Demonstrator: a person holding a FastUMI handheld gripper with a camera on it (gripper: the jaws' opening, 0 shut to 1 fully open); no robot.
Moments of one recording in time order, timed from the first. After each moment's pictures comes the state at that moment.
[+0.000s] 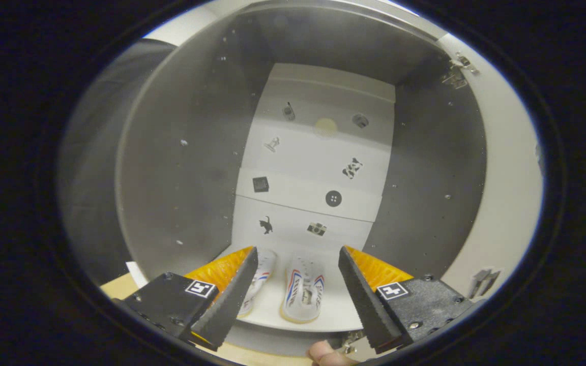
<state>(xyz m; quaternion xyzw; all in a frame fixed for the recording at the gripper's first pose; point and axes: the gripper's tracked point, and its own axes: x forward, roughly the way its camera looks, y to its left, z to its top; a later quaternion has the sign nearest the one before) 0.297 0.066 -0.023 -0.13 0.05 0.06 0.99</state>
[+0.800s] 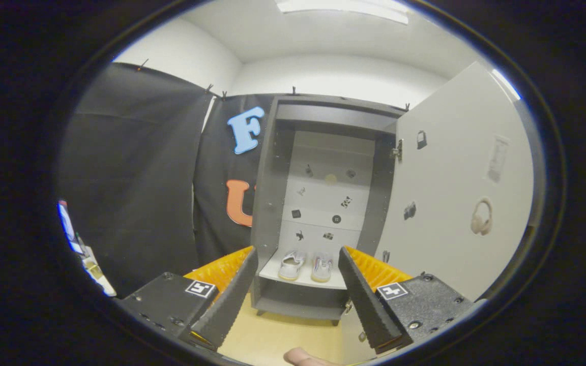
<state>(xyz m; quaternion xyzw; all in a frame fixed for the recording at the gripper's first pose) -0.017 0.072 0.066 -0.09 0.02 0.12 0.99</state>
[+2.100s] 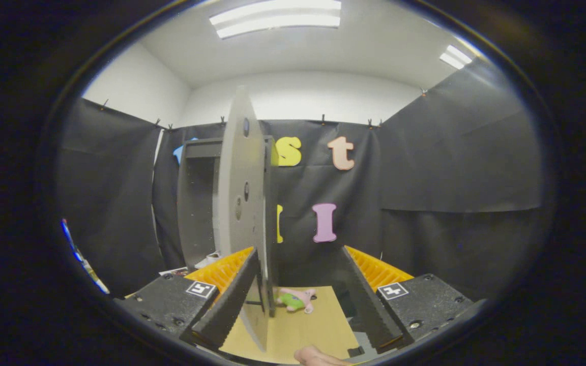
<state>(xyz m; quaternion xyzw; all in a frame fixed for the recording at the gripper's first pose) -0.113 -0.288 0.119 -0.03 -0.04 -0.01 1.00</state>
